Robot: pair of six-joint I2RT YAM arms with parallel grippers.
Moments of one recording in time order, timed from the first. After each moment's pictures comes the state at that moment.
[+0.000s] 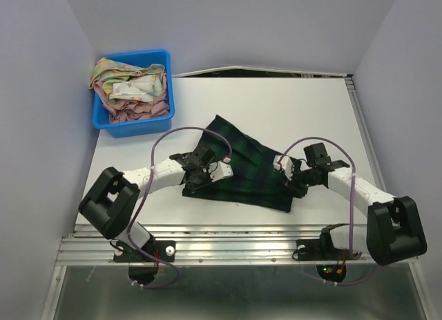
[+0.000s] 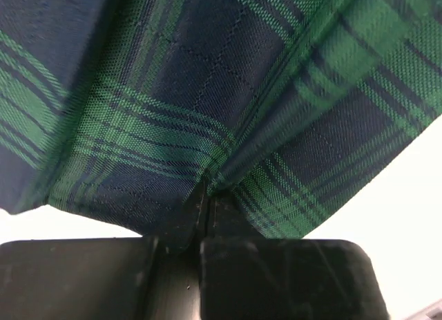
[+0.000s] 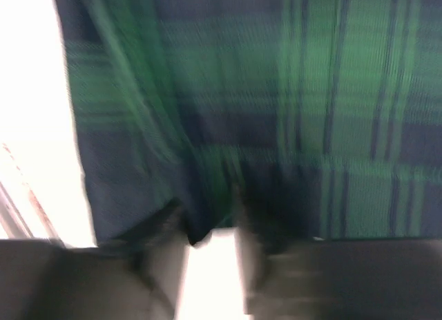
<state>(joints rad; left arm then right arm) -0.70 1.51 0.80 -0.48 -0.01 0.58 0.22 1.24 0.60 -0.56 -0.57 -0.84</state>
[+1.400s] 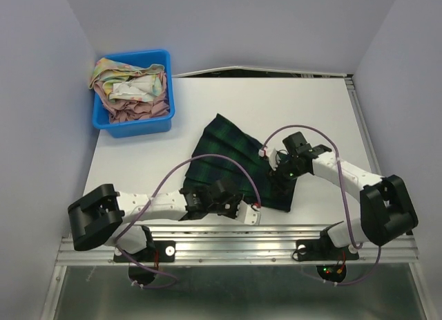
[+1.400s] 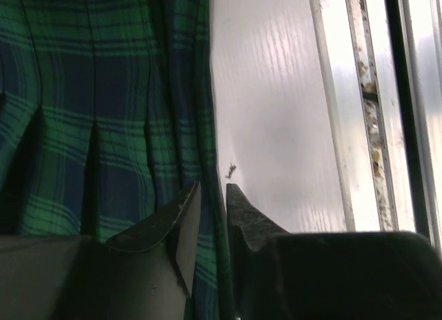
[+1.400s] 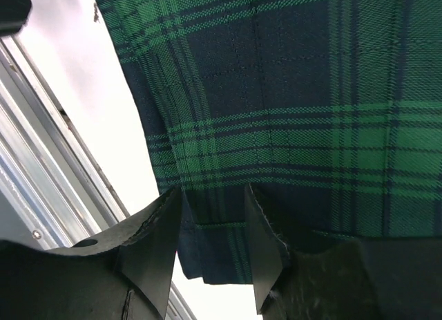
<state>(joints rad) -1.18 1.34 0.64 -0.07 0.10 0.75 0.41 1.39 0.82 -0.68 -0.55 -0.48</state>
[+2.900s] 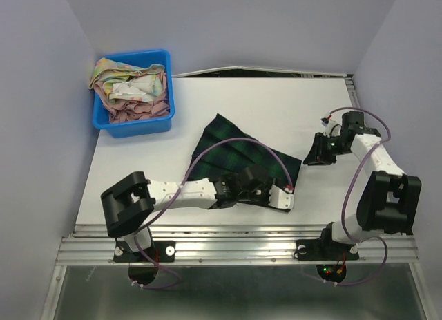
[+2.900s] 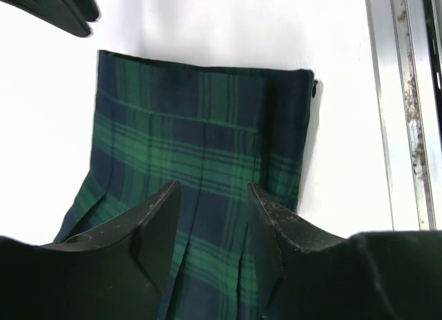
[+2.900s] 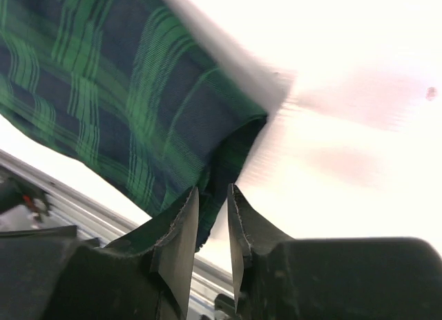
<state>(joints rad) -1.22 1.59 0.97 0.04 0.09 0.65 -0.14 1.44 1.02 -0.79 -0.58 -0.01</state>
